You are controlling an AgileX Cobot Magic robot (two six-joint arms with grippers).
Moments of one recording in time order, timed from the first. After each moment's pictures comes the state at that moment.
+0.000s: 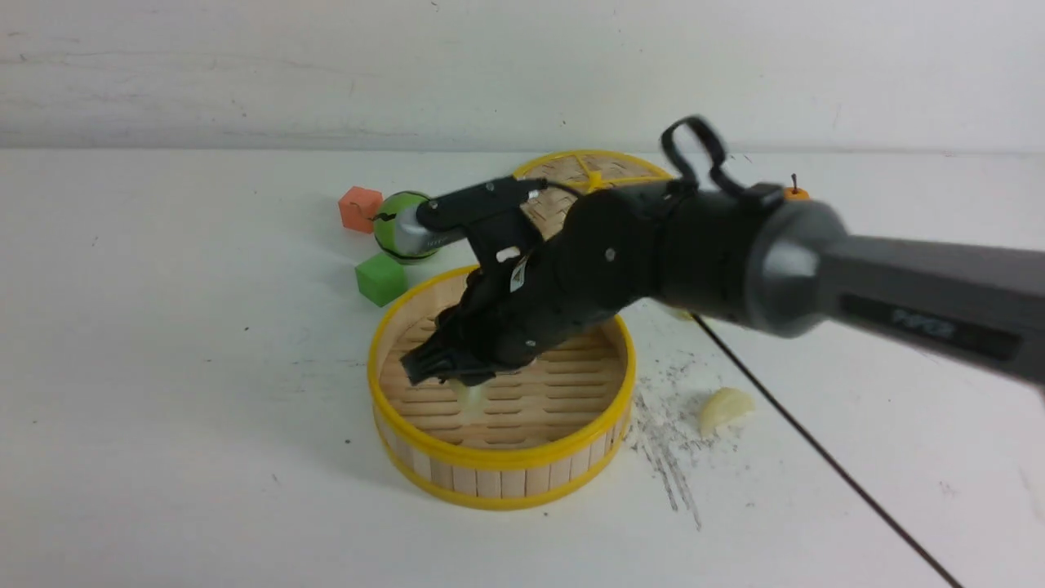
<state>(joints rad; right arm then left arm) 0.68 2.07 -1.61 0.32 0.47 -0.10 -0.55 0.03 -0.28 0.69 0.58 -0.81</state>
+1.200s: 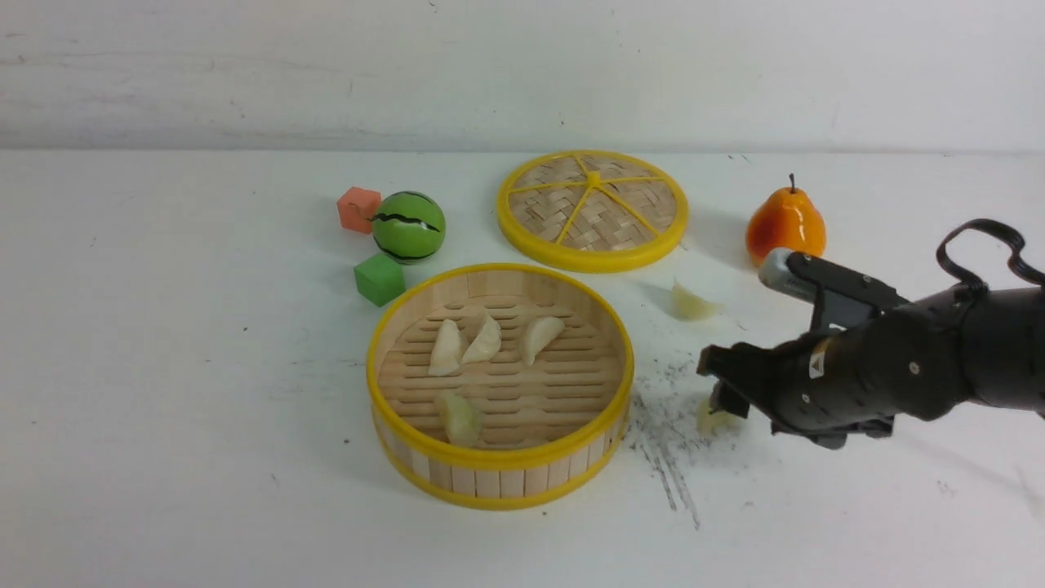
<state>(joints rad) 0.32 1.80 -0.97 0.00 0.11 0.70 -0.55 0.03 -0.28 0.70 0.58 -0.81</state>
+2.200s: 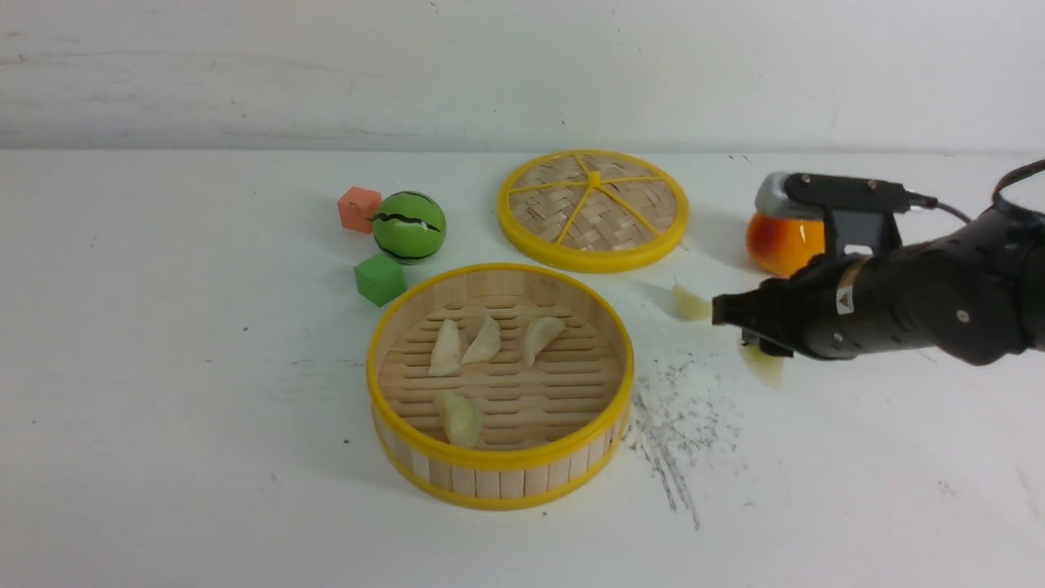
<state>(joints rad) 0.34 1.64 -1.05 -0.18 0.25 0.57 -0.55 0.03 -0.28 0.72 0.58 -0.81</state>
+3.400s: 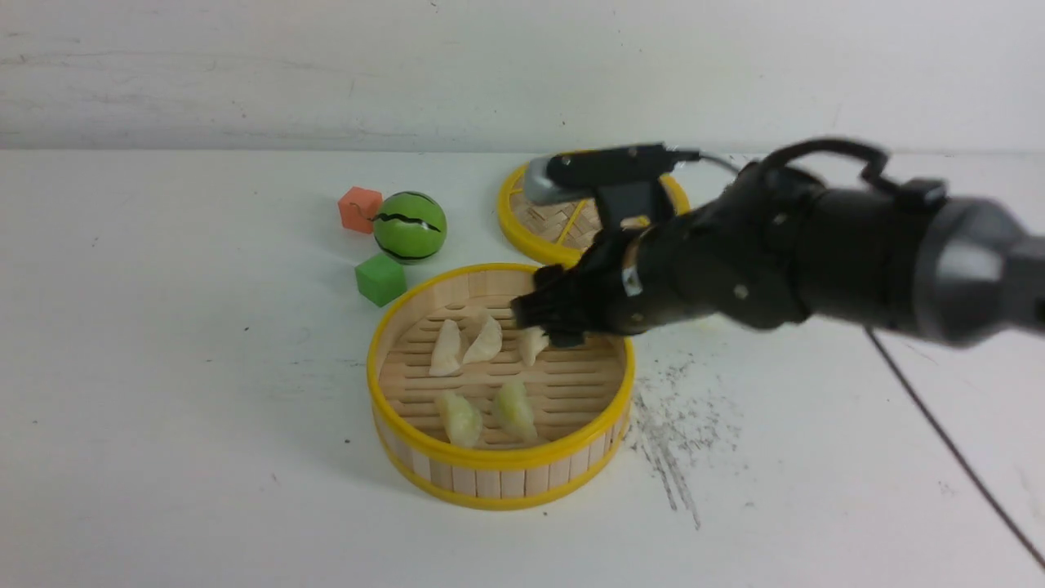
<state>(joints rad) 0.60 1.80 -1.41 -0.27 0.52 0.47 -0.55 0.03 -0.28 0.71 0.58 -0.81</state>
